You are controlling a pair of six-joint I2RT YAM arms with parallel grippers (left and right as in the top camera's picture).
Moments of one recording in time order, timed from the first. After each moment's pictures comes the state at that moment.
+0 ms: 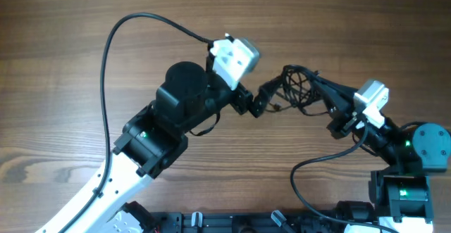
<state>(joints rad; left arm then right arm) -0.72 1.17 1.11 -0.14 0.17 -0.11 -0.05 0.64 0.62 0.13 -0.83 -0.08</state>
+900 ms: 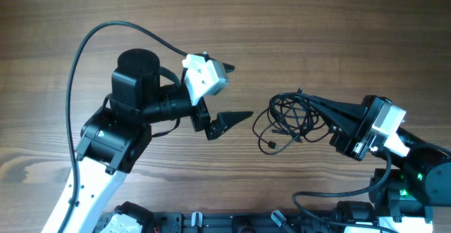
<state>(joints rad) -0.42 1.09 1.12 -0.45 0.82 0.24 -0.05 0.64 0.62 0.61 -1.10 0.25</state>
